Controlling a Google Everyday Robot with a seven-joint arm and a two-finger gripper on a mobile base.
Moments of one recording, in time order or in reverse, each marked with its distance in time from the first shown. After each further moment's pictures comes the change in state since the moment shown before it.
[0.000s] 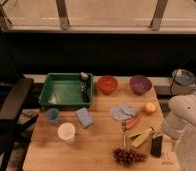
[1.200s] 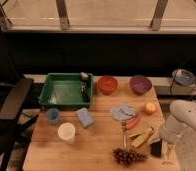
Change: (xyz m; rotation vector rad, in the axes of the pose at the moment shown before) arm -0.020 -0.010 0.040 0.075 -0.189 -0.195
